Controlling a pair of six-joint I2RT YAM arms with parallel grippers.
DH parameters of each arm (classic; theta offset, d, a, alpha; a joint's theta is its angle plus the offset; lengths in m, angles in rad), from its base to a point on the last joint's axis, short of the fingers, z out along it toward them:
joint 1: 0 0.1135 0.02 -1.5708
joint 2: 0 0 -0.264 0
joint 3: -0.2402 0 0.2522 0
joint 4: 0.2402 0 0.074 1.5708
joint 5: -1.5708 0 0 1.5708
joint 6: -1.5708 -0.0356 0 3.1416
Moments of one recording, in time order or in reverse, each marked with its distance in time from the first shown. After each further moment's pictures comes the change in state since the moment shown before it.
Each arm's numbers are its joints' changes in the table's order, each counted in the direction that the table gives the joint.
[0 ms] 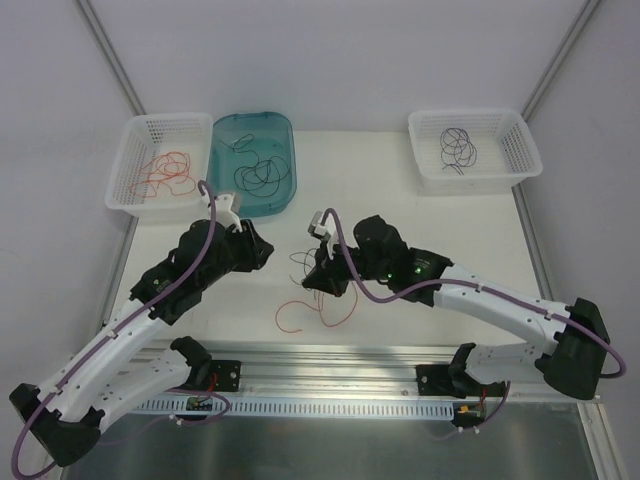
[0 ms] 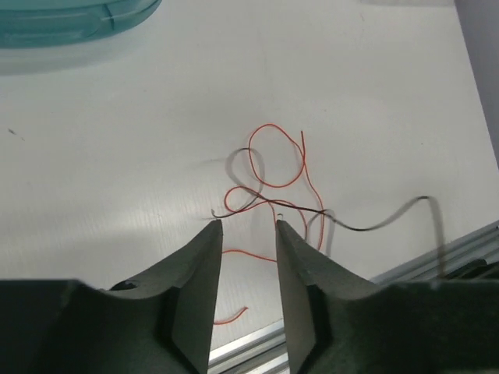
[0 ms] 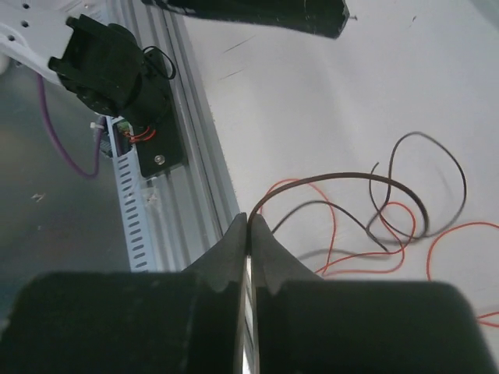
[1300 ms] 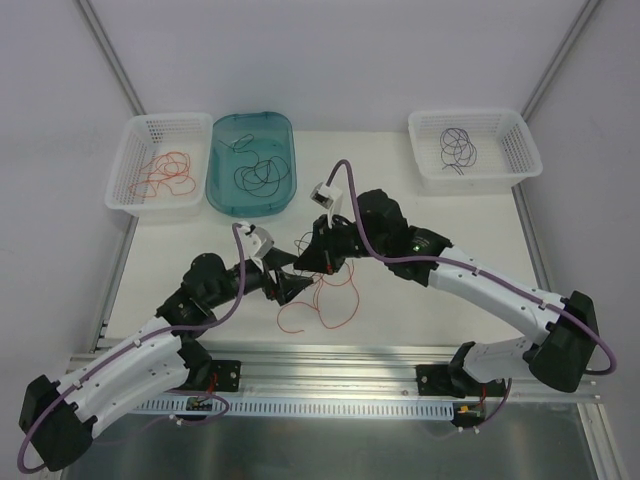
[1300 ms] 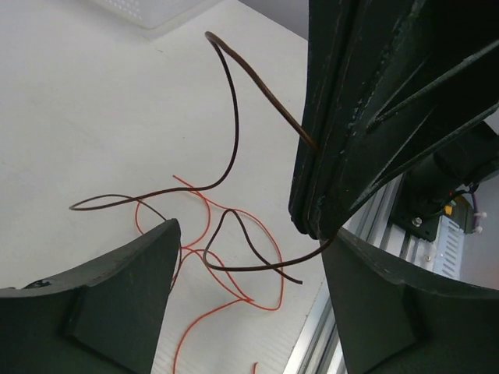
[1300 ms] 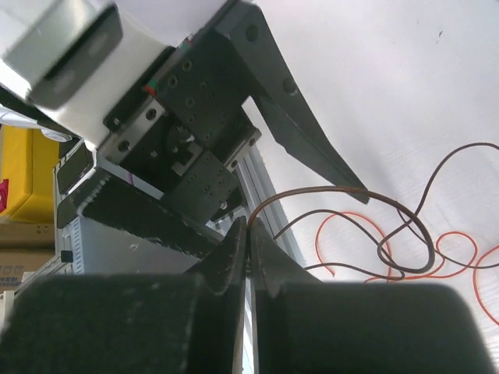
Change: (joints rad) left arm -0.050 -0.108 0.441 -0.720 -0.472 -0.307; right arm -0.087 0.064 -0.172 0.059 0.109 -0.277
